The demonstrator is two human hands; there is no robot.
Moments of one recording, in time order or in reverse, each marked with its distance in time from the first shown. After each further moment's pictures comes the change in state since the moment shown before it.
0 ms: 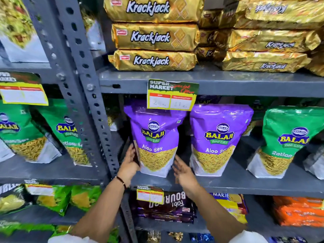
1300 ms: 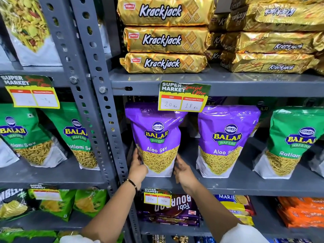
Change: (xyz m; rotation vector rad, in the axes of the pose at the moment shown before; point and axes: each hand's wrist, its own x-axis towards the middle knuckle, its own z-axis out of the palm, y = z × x) left_hand -0.007 0.004 0.001 -0.002 0.016 -0.024; right_hand 0.018 0.003 0.024 -0.090 0.026 0.121
